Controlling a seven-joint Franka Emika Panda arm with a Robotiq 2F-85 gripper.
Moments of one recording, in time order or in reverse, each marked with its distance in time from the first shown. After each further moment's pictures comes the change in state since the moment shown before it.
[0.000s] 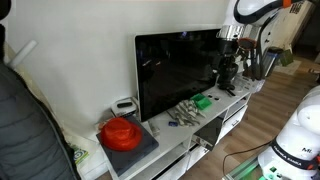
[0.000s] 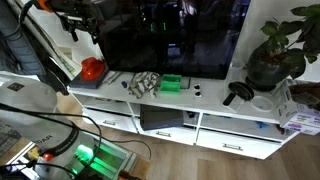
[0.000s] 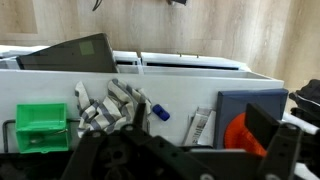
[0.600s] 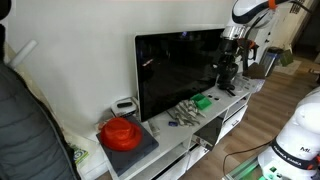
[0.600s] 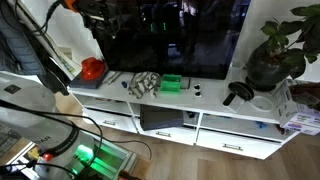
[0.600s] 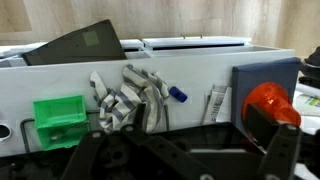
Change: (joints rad) arm -0.078 0.133 -0.127 0.070 0.014 0.076 -0.103
